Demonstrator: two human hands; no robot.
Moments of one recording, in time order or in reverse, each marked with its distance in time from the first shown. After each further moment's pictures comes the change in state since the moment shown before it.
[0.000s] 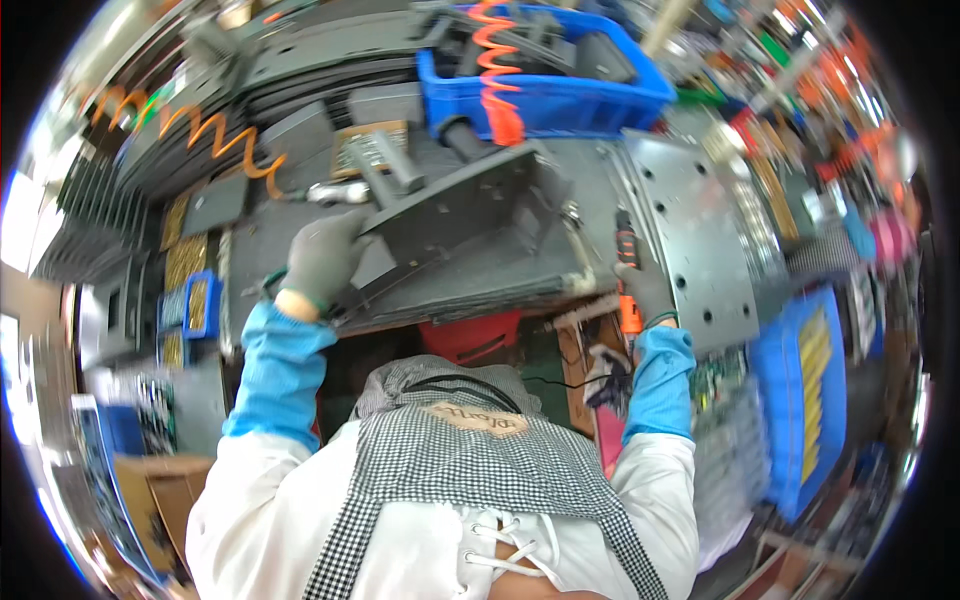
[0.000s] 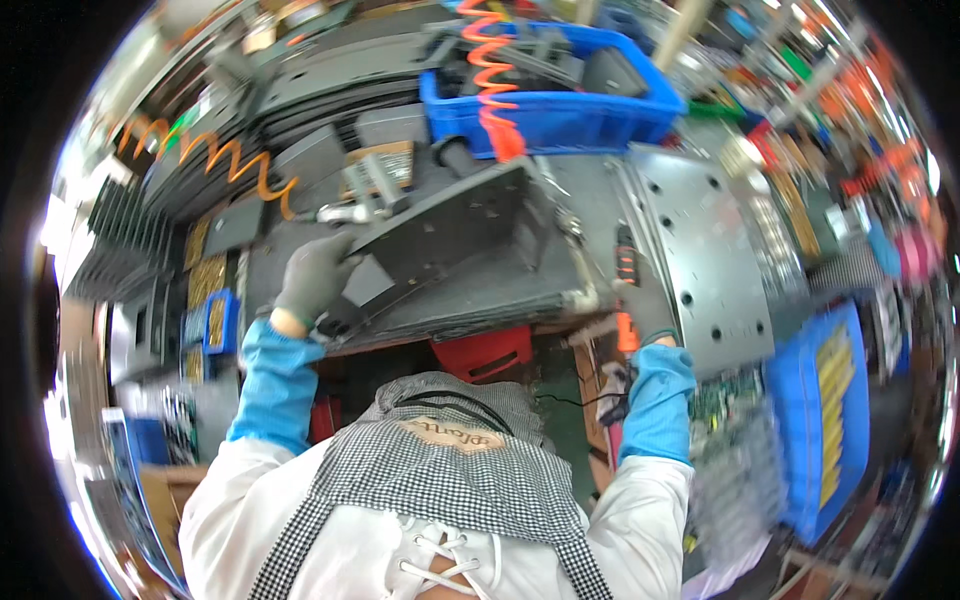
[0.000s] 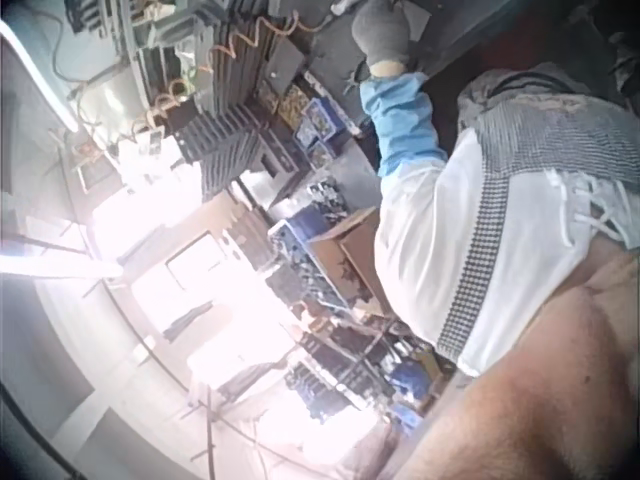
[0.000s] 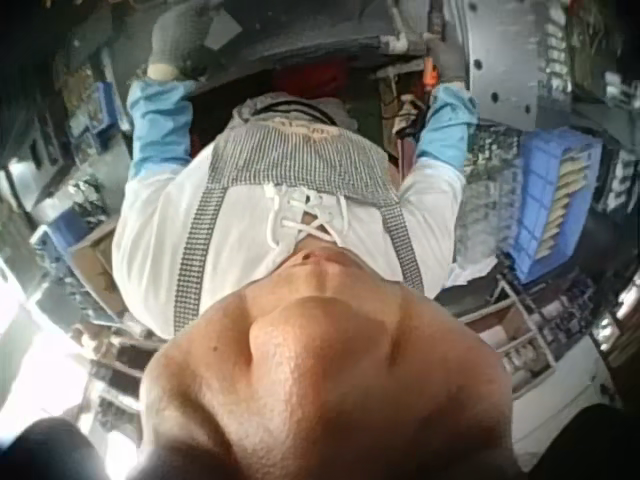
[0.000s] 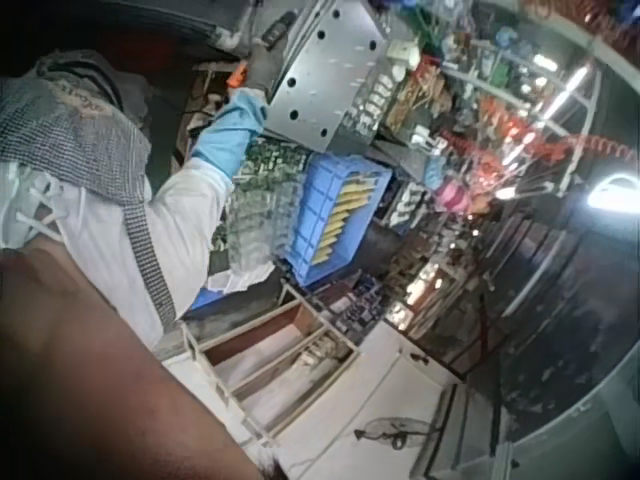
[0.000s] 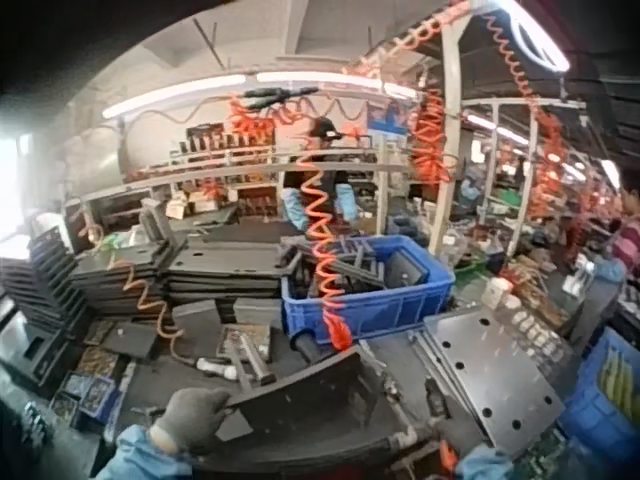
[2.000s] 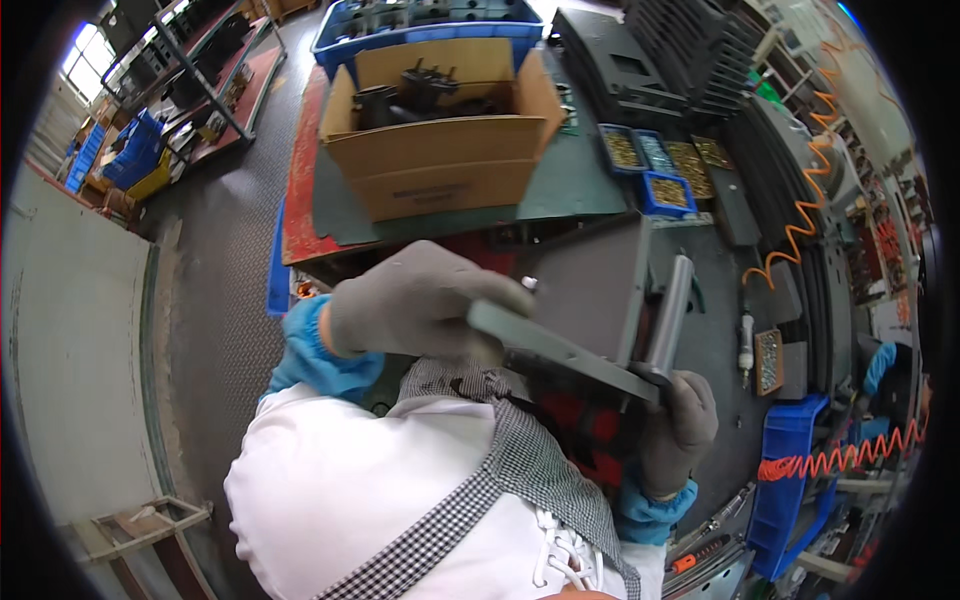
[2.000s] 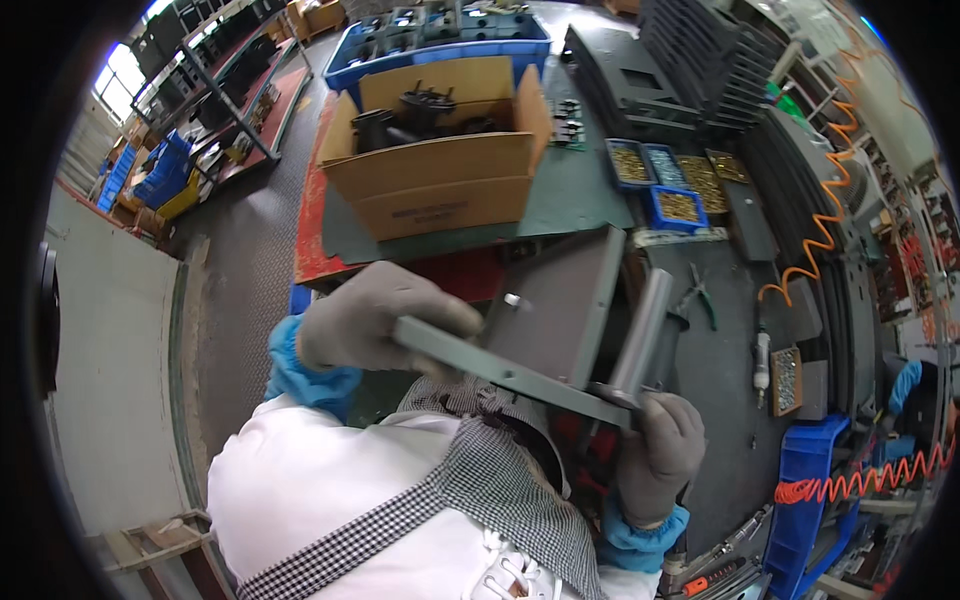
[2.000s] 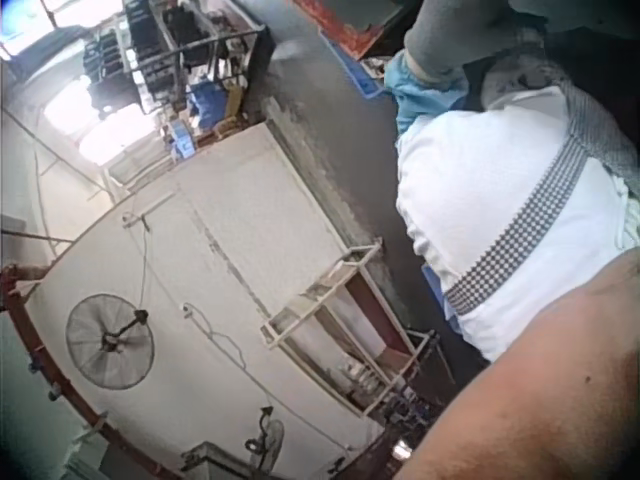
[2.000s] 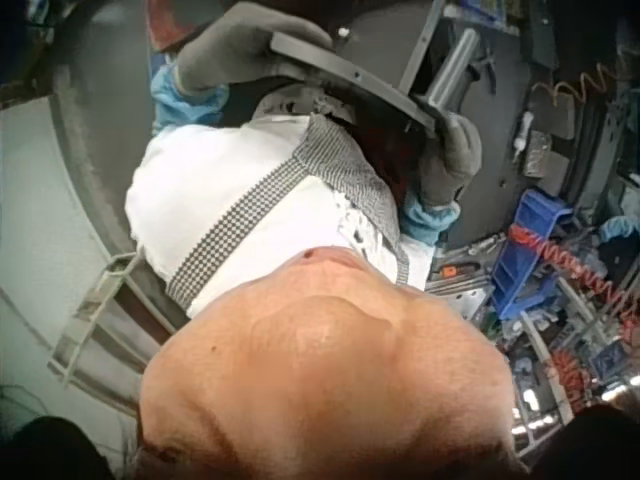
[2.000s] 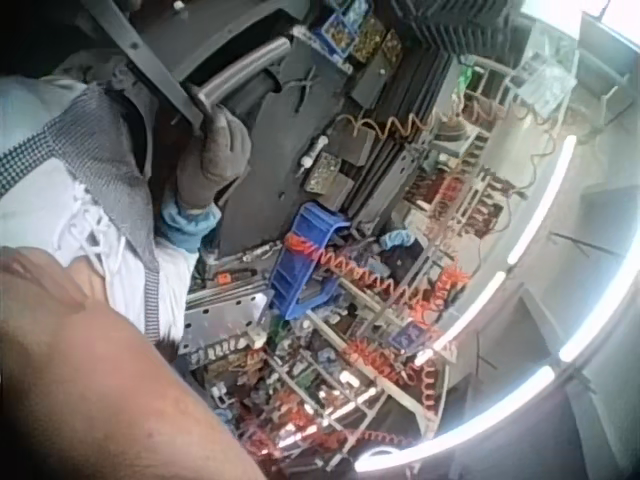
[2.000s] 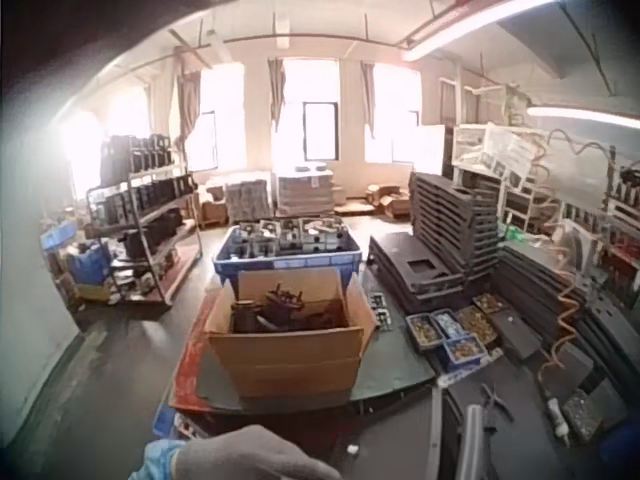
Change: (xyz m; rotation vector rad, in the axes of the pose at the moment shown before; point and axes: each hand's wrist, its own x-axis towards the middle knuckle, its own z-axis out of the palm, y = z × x) left_hand -0.522 0.082 -0.192 -0.430 0.502 -0.414; right_hand -0.327 -0.292 0.258 0.144 -0.934 -1.435
